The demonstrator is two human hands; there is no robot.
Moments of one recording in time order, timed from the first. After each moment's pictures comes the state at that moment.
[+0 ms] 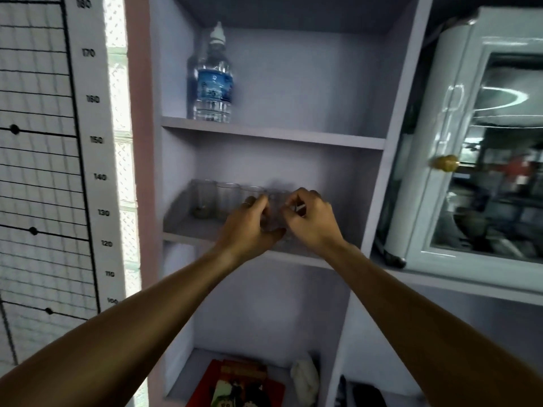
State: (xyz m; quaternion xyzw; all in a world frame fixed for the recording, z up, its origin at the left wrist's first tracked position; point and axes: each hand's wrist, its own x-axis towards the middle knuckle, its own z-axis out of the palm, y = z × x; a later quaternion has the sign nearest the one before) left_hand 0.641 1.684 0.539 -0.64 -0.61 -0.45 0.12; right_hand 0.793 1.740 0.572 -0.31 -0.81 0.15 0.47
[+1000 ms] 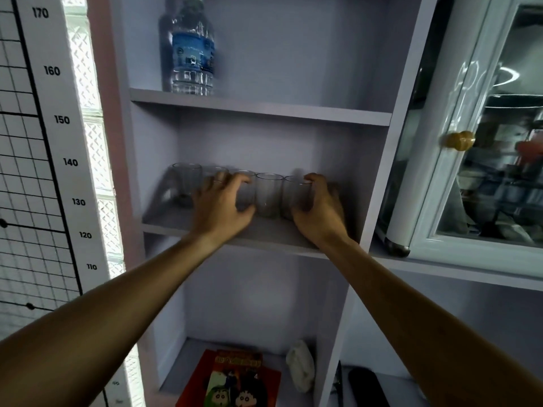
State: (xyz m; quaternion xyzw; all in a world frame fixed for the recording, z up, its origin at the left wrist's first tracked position) left_hand 0.608 1.706 0.535 -0.58 -0.65 -0.43 0.23; right_hand 0.801 1.782 0.546 -0.41 -0.76 0.13 0.48
